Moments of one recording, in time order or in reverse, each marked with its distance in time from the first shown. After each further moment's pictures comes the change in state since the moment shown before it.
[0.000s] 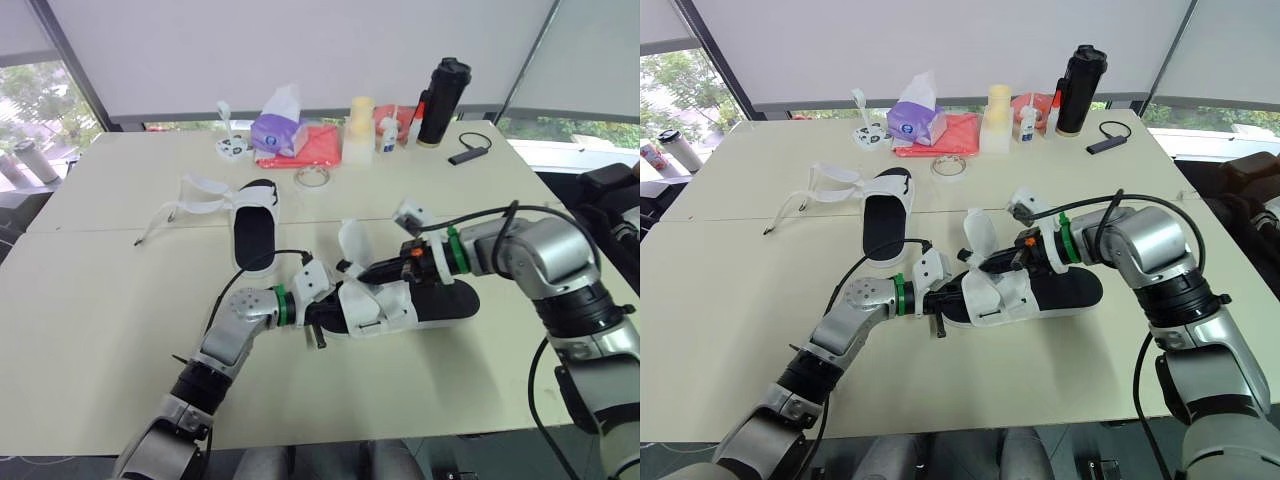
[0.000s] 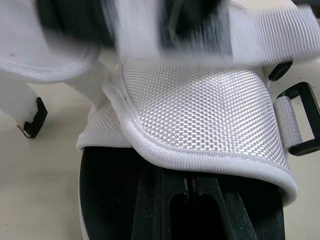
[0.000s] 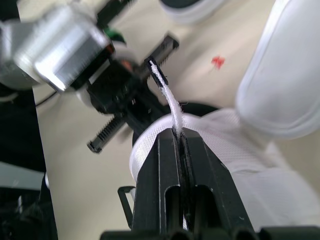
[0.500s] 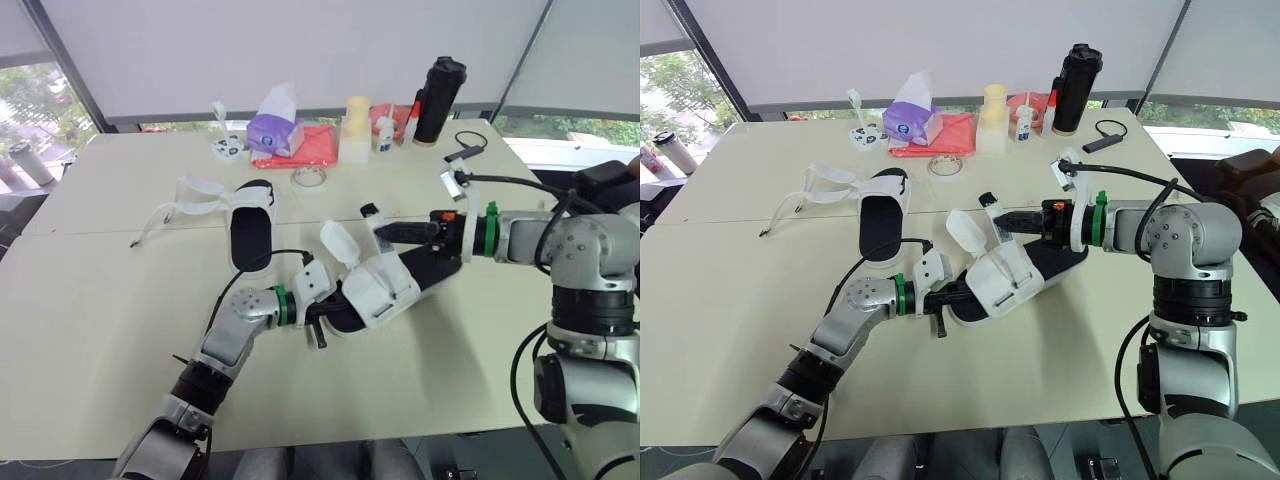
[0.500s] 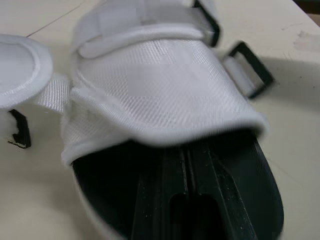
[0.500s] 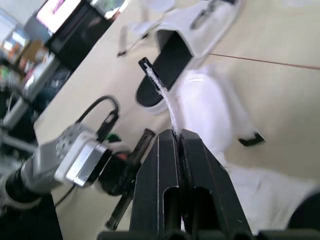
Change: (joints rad) left arm 0.000 -0.001 -0.004 0.004 0.010 -0.019 -0.002; right arm 0.066 0.181 -0.462 0.010 0.132 0.242 -0.312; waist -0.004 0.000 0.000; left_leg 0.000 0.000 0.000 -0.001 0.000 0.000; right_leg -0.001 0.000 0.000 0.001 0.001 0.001
